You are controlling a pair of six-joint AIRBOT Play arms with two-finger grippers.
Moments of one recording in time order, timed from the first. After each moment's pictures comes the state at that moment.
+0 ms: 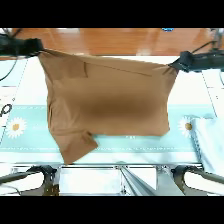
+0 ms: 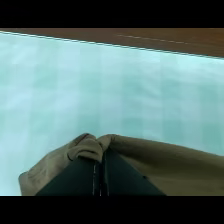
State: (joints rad) left arm 0.05 -1.45 1.52 1.34 -0.84 -1.53; right arm -0.16 -1.43 1.42 -0.86 1.10 1.30
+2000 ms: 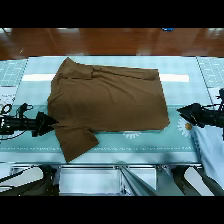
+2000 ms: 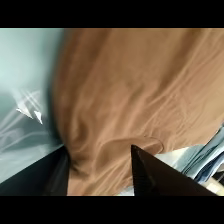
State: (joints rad) left arm 0.60 -1.33 0.58 0.83 -1.24 -1.18; right arm -0.64 -0.97 0.57 -0.71 1.20 1.14
